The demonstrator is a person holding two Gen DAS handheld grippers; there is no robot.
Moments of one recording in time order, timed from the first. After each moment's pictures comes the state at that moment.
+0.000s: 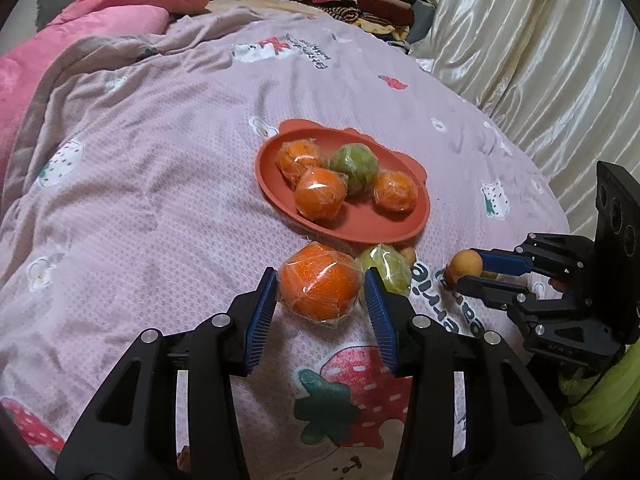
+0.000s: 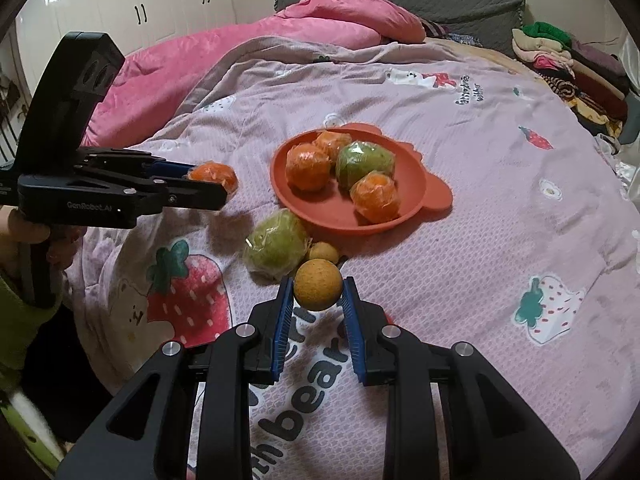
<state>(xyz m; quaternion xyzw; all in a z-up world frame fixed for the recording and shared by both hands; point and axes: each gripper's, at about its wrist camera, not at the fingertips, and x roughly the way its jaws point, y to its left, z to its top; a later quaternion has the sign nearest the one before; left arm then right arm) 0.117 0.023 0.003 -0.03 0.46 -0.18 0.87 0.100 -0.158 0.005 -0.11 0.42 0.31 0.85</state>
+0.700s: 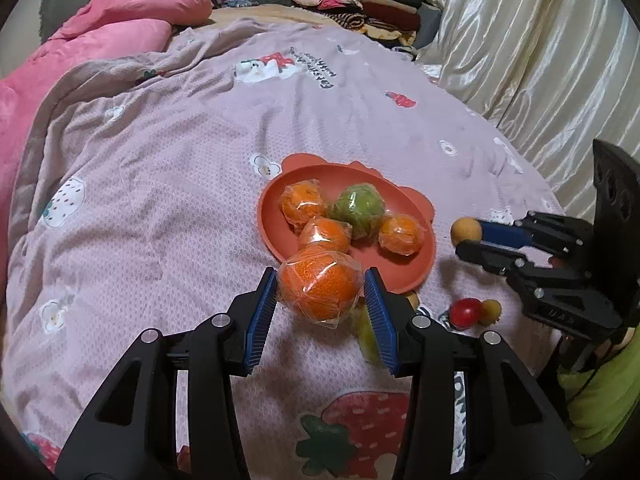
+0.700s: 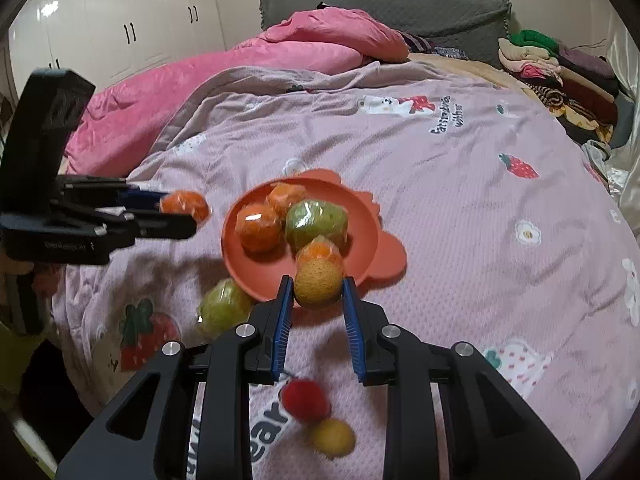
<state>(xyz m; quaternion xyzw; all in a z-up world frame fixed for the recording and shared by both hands) 0.147 0.012 0.019 -0.02 0.46 -0.16 0.87 0.154 -0.170 0.023 -0.09 0.39 0.30 0.87</state>
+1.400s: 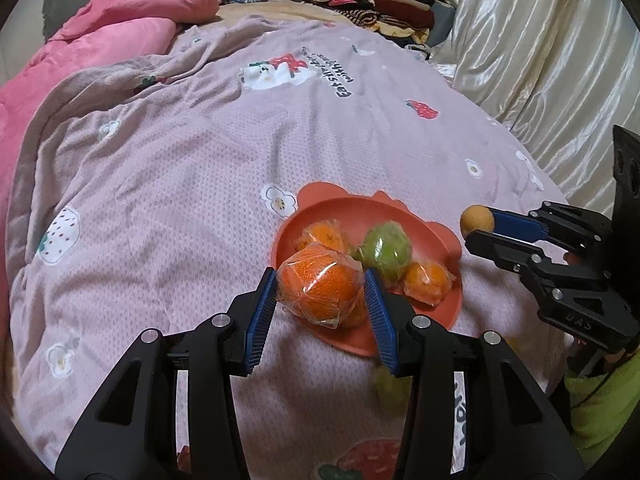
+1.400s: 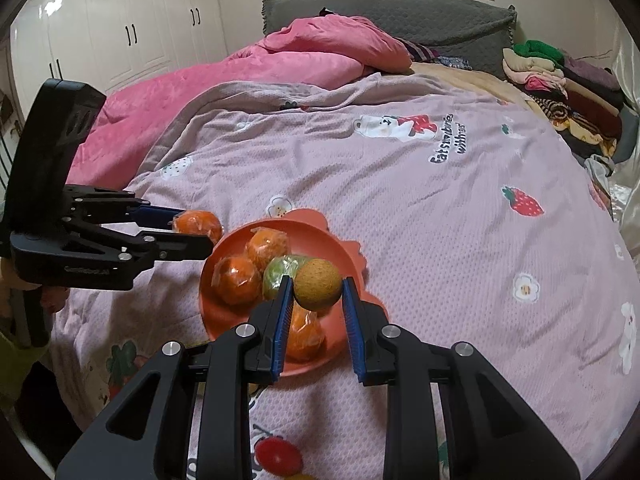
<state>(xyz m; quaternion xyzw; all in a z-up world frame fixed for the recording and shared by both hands) 0.196 0.011 0.022 -0.02 0.47 -0.15 0.87 0.197 -0.157 0.038 -0.10 0.38 0.30 0.87</state>
